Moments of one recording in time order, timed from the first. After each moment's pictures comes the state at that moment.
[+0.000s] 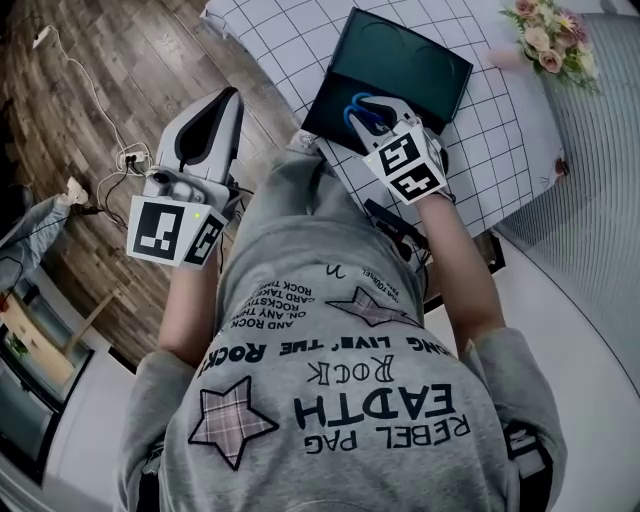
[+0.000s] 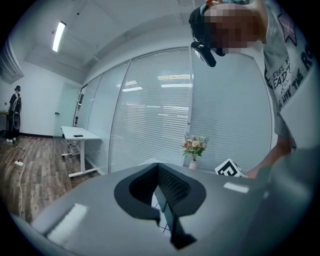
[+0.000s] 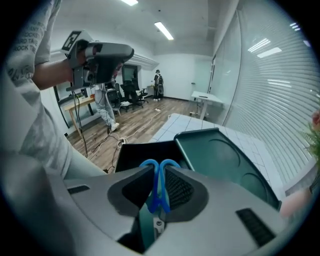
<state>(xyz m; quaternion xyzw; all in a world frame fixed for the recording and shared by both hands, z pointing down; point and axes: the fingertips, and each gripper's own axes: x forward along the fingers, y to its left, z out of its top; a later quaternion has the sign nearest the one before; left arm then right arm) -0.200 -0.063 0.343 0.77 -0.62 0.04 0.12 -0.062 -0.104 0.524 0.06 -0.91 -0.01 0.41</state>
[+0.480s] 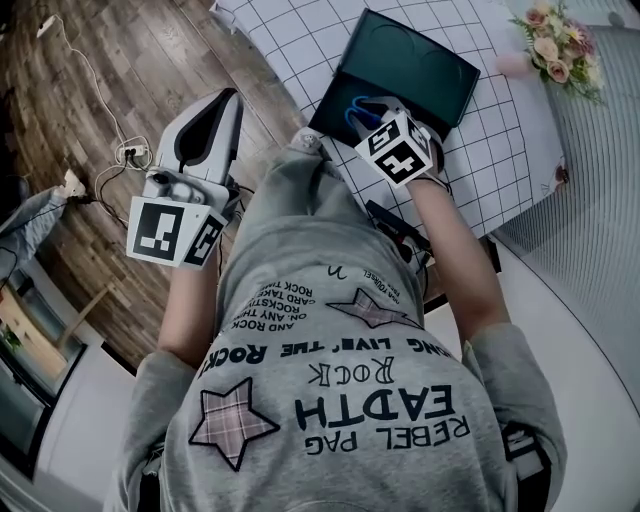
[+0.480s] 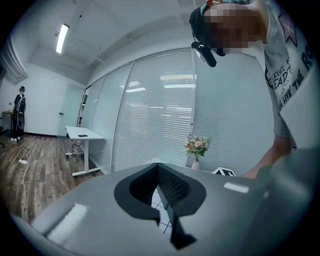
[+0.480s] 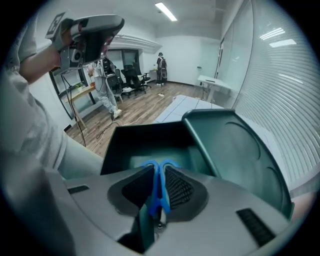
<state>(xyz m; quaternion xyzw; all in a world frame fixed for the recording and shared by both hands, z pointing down) -0.212 -0.050 0.346 0.76 -0.64 0.03 0.13 -0.068 -0.099 0.569 0.03 -0.87 0.00 0.49</state>
